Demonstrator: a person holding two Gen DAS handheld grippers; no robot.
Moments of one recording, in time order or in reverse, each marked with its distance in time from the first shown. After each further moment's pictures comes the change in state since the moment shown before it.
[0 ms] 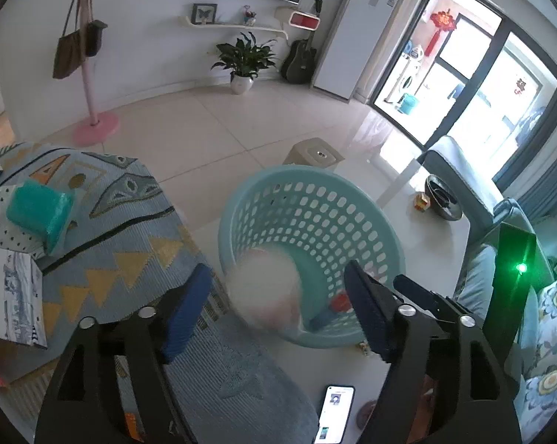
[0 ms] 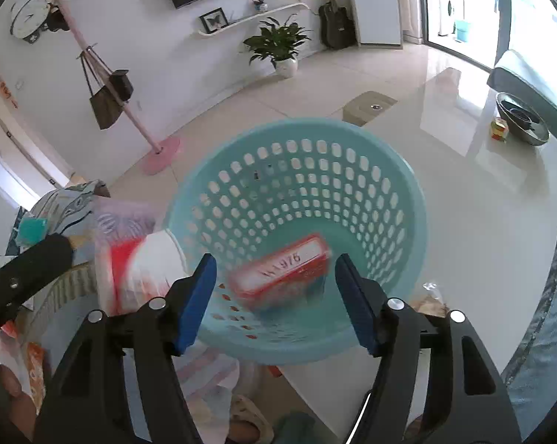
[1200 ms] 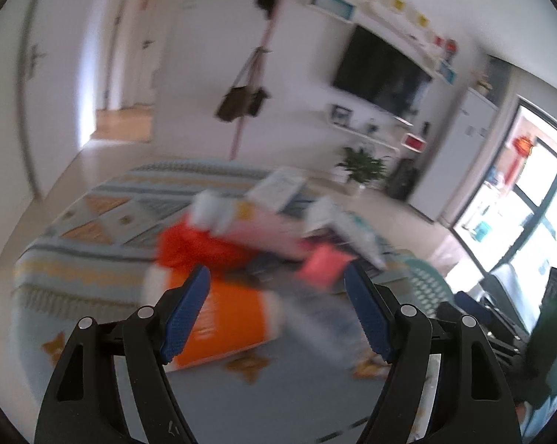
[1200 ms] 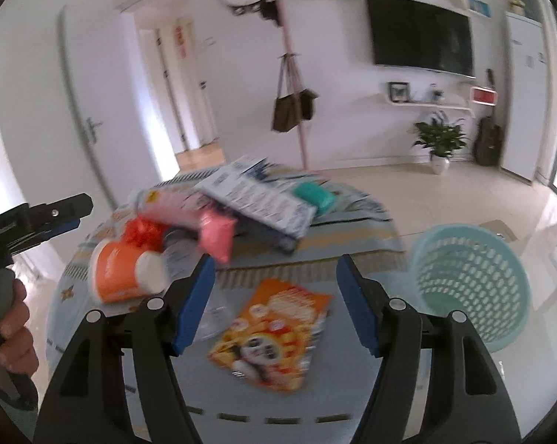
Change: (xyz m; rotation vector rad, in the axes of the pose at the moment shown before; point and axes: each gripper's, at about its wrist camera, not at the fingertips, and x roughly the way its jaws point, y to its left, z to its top) left arm -0.297 0.166 -0.143 -0.349 -0.395 0.313; right arm -0.150 0.220 -0.120 -0.579 -0.203 0.422
